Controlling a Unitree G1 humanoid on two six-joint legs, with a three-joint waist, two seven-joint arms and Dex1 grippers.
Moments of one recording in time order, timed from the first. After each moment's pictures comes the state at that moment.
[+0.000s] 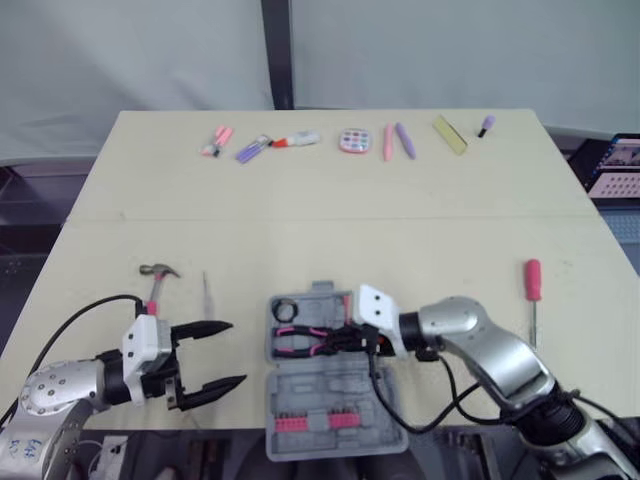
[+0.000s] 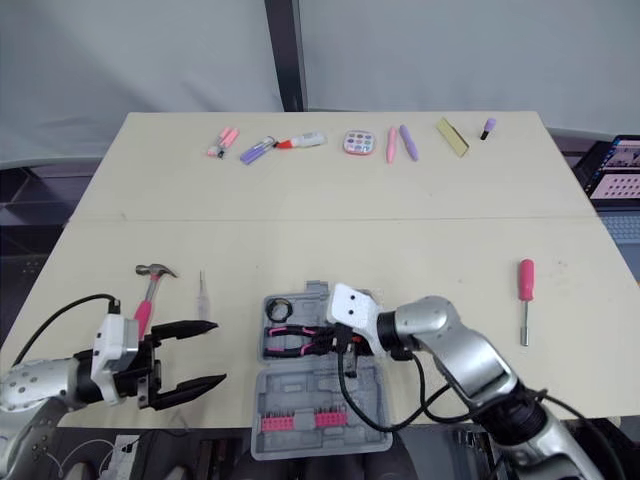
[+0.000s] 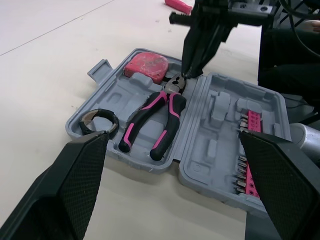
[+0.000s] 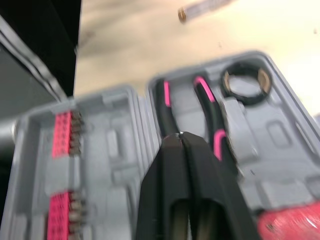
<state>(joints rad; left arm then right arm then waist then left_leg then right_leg) 0.27 0.75 0.26 -0.35 -0.54 0.16 -1.08 -0.34 -0.54 0.41 -0.38 0.22 0.66 0.98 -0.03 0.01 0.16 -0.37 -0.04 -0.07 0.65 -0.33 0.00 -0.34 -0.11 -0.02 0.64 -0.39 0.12</state>
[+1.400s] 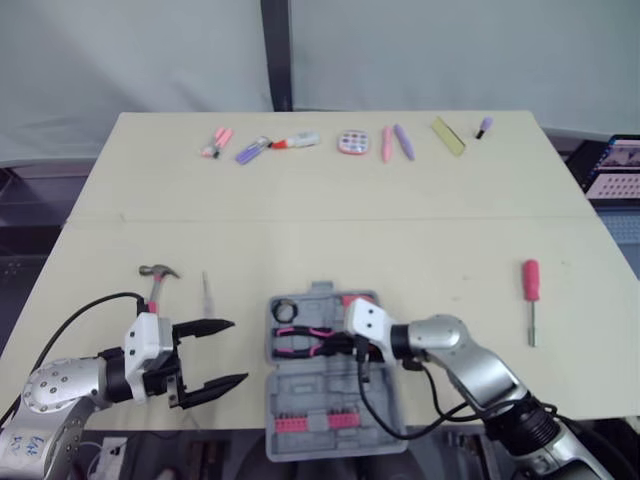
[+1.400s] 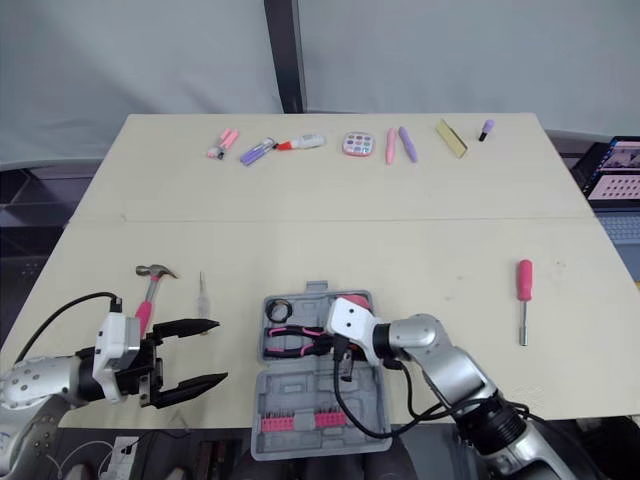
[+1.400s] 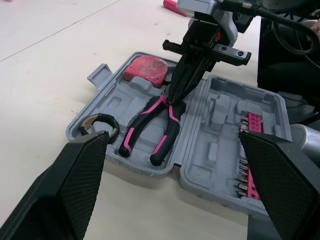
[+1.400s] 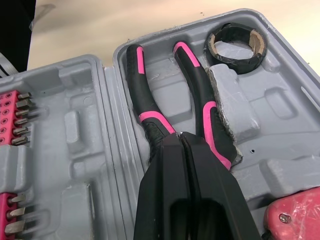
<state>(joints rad) 0.26 0.75 0.26 -0.34 -0.54 0.16 -1.08 -0.32 -0.49 0.46 -0.18 0.08 0.44 0.91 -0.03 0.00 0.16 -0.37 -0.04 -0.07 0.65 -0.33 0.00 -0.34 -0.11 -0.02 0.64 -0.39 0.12</state>
